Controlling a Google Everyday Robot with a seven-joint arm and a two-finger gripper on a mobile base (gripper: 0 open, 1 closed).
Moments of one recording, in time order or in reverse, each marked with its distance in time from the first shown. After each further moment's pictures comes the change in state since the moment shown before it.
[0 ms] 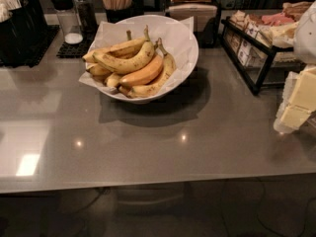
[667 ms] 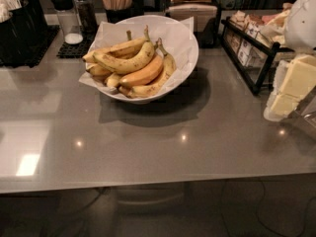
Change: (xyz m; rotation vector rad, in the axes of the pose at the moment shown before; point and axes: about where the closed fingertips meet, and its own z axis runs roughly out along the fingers) arm -0.022 -0.014 -0.003 0.019 -0.076 -0.057
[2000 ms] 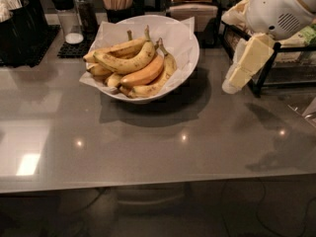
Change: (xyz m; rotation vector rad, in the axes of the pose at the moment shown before) arm -0.066 -0.045 0.031 -0.058 -0.273 -0.034
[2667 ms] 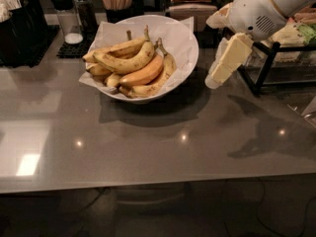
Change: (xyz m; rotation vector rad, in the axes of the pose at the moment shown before) arm -0.021 -0.017 0.033 -0.055 -0.097 0.021
